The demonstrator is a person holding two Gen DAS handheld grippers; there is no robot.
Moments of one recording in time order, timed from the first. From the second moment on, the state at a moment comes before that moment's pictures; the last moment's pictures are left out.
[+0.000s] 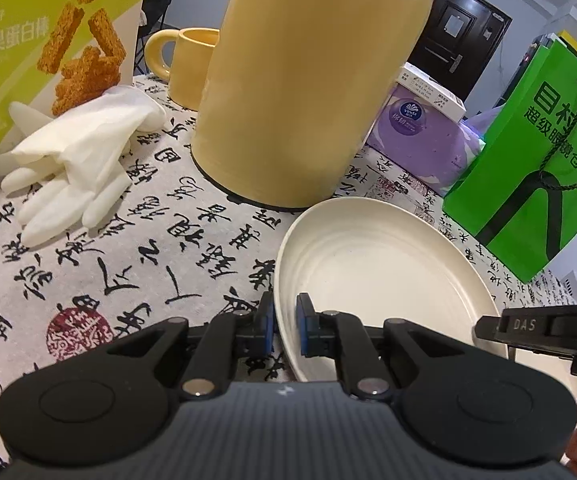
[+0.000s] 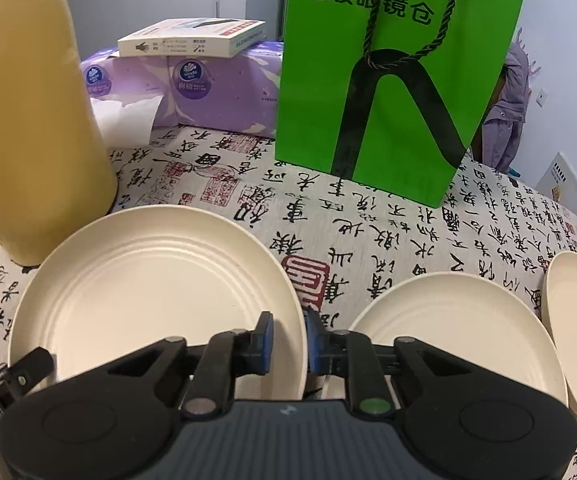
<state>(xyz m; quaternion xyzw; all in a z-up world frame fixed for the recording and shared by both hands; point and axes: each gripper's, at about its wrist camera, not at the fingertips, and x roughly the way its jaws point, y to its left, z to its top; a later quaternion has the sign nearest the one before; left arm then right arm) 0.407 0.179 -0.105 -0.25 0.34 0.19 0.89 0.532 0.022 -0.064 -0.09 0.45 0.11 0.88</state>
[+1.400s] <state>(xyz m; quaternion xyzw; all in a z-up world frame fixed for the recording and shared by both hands) 0.360 0.166 -0.045 -0.20 0.26 0.18 0.93 0.468 -0.037 -0.005 0.01 0.36 0.20 0.91</state>
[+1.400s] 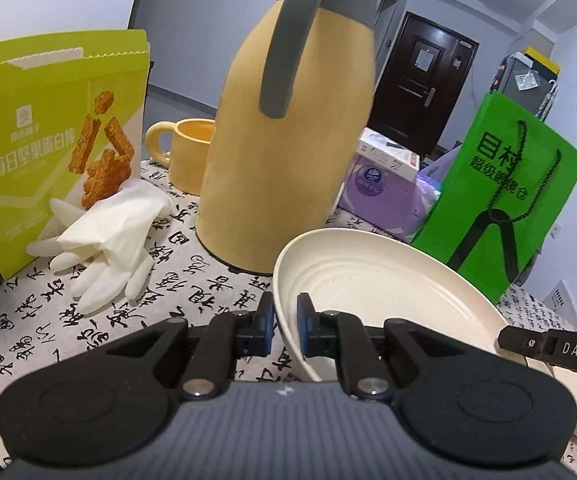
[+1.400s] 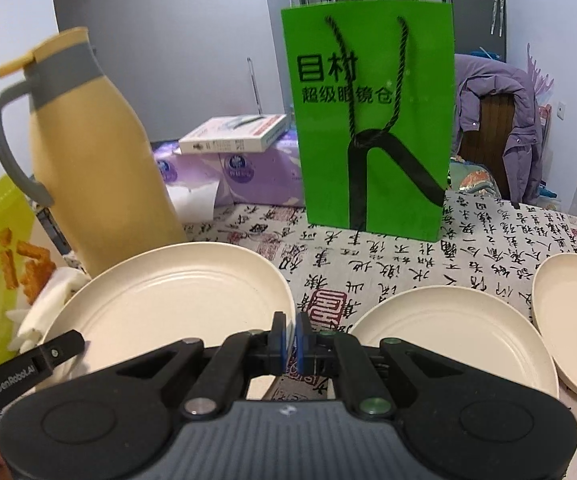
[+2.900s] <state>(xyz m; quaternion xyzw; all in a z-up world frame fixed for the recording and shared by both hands) 0.262 0.114 0.018 -0.18 0.22 0.15 0.95 0.336 -0.104 0.056 0.05 0.28 0.19 0.94</state>
